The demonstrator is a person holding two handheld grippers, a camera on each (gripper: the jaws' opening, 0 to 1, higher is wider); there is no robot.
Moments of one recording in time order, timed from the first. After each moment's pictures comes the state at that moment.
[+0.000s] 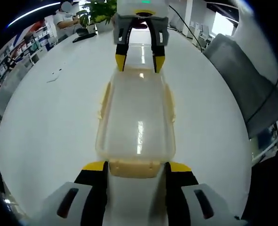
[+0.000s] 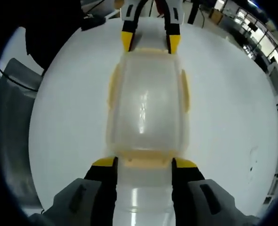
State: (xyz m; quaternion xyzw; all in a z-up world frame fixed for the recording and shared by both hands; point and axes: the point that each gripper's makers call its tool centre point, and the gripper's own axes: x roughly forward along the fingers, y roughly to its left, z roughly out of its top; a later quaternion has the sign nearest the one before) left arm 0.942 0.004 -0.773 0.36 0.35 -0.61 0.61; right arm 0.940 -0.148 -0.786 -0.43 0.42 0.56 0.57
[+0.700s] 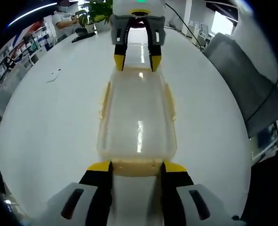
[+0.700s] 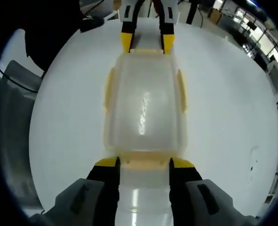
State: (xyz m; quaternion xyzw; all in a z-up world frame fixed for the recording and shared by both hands) left arm 0.952 0.008 -0.776 0.37 0.35 -0.61 0.61; right arm 0.943 -0.148 -0.786 -0.42 0.42 0.56 0.57
